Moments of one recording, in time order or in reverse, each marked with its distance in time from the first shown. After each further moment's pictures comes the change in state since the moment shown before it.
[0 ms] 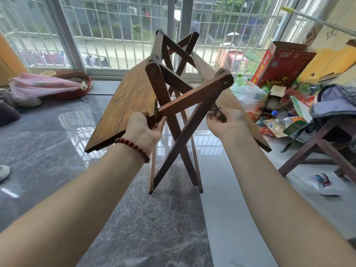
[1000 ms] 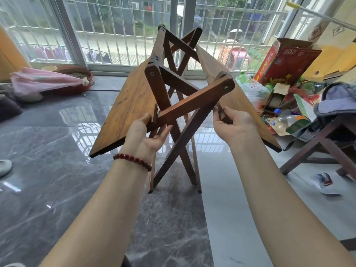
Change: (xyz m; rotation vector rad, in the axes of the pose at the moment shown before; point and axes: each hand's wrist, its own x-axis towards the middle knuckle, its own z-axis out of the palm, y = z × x) left_hand 0.007 -0.007 -0.023 -0.070 -0.035 -0.088; right_hand -0.017 -0.002 -0.013 -0.088 -0.018 -0.007
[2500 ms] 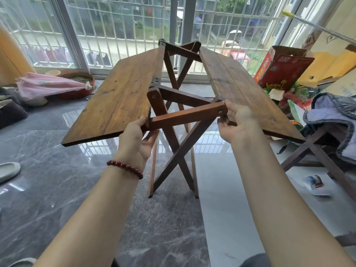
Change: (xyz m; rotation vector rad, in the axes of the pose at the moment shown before) left_hand -0.026 0.024 0.003 0.239 -0.005 0.228; right_hand -0.021 -0.026 0.035 -0.277 0.142 -0.089
